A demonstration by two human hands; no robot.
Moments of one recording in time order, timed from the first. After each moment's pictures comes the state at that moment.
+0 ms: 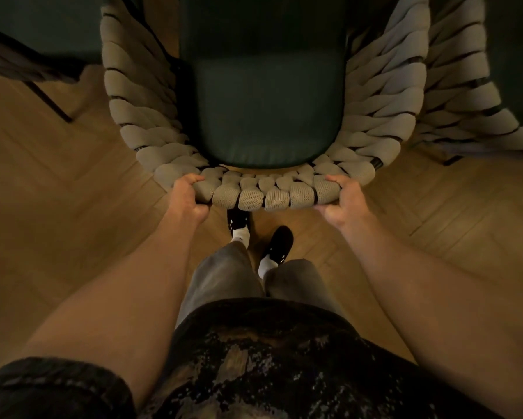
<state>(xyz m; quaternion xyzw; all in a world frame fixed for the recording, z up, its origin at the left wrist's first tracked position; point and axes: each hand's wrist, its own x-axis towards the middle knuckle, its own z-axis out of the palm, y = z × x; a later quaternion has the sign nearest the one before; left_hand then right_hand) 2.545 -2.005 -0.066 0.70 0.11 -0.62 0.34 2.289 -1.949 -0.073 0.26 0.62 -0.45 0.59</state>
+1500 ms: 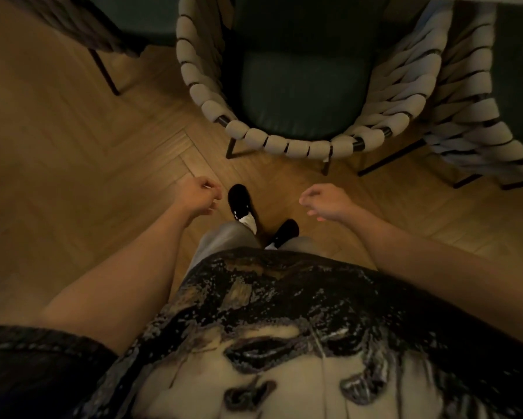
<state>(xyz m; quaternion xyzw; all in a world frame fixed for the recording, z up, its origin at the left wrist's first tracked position) 2.609 -1.907 -0.014 0.75 -0.33 -0.57 0.04 2.314 -1.893 -0.016 -0.43 0.69 0.05 0.58</state>
